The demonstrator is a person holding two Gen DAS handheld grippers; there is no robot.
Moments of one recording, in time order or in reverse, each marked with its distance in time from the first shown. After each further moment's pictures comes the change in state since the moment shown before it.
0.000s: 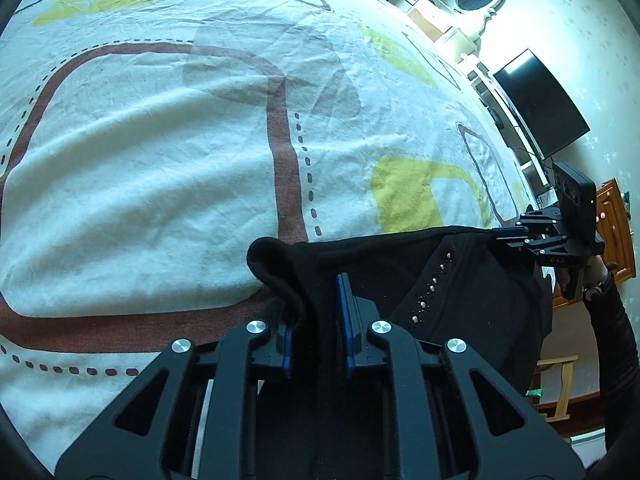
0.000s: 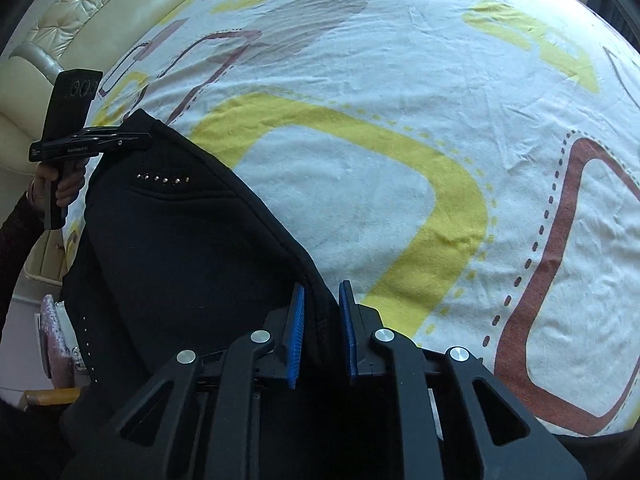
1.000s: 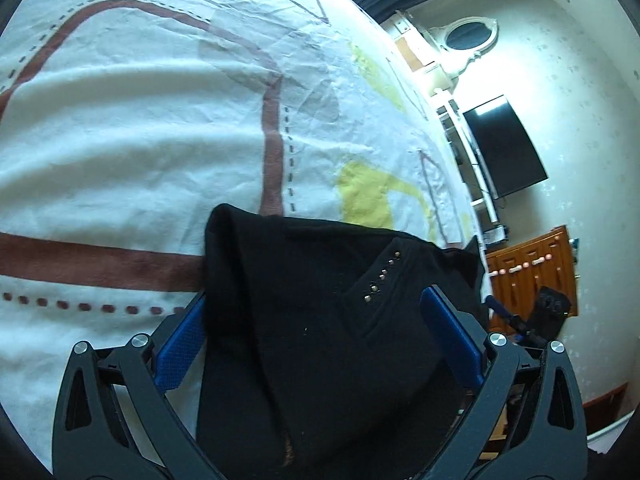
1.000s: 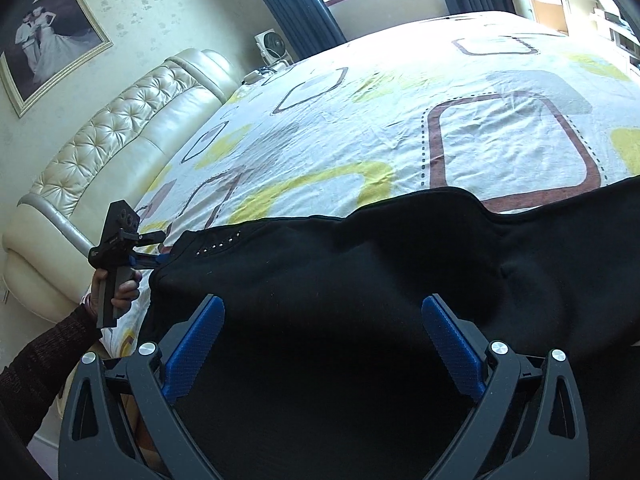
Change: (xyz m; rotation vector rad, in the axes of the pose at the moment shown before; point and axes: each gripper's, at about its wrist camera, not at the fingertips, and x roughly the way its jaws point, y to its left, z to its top) left arm -0.013 0.017 -0.022 -0.170 -0.028 -0.252; right arm -0.078 0.024 -0.150 0.419 -0.531 0.024
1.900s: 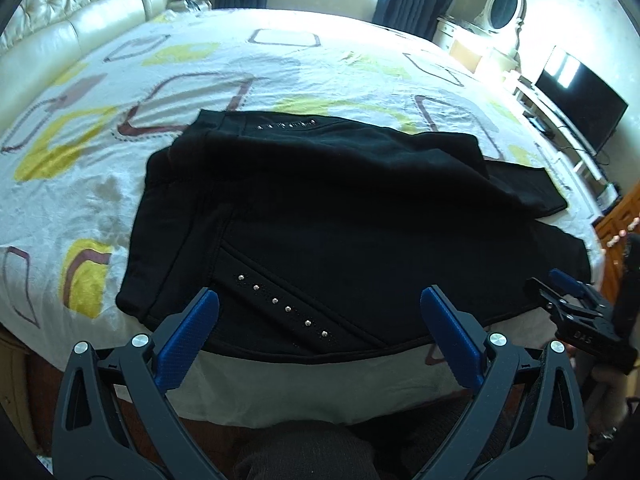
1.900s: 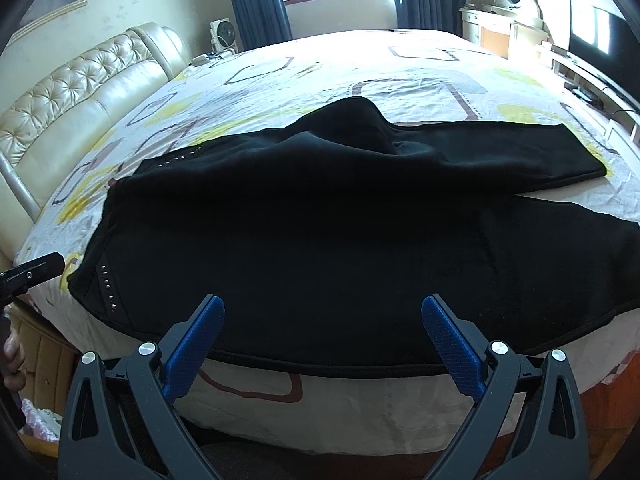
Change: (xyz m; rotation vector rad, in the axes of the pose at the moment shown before) left arm -0.016 -0.218 -0.248 0.189 -0.206 0.563; right arm -0.077 0.033 -0.130 -0.053 -0.018 -0.319
